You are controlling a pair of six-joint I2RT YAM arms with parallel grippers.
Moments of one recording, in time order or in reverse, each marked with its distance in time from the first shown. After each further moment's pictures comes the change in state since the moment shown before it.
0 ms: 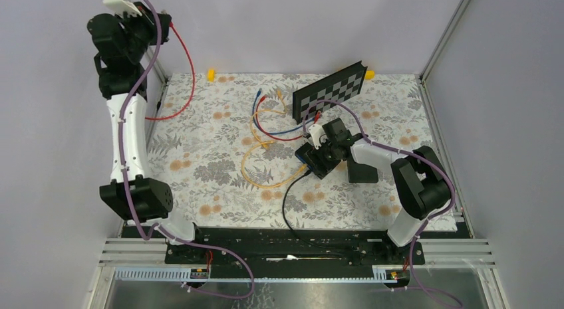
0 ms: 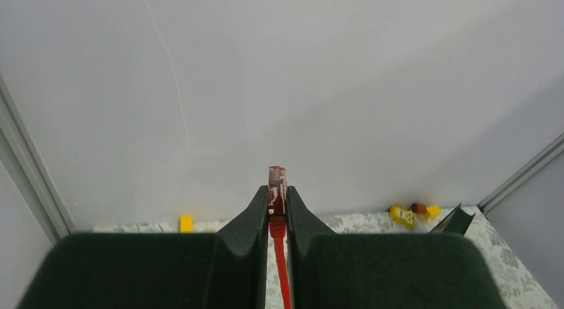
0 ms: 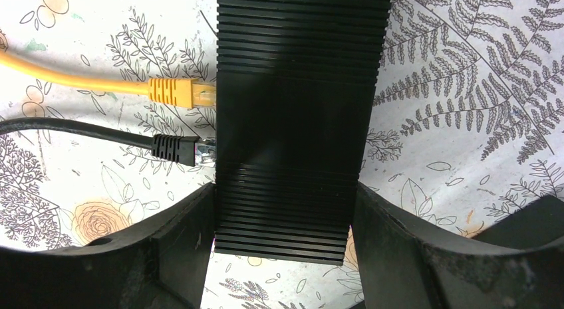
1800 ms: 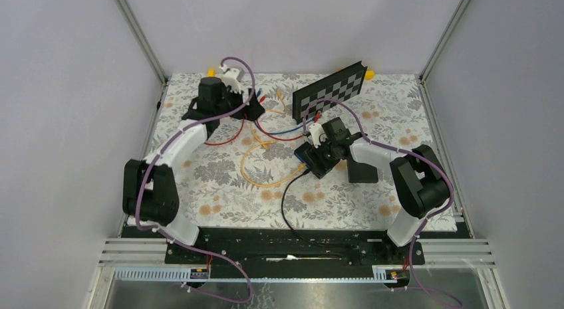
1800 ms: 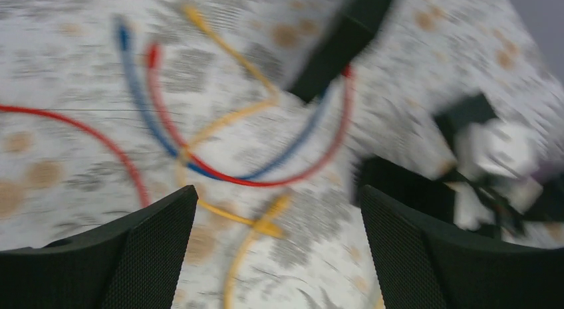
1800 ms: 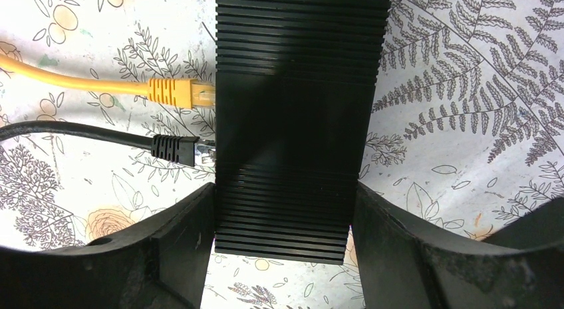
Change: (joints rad) left arm -0.380 0.042 -0.706 0.089 -0.031 0.162; right arm -0.001 0.016 0.017 -0.005 -0.012 0.037
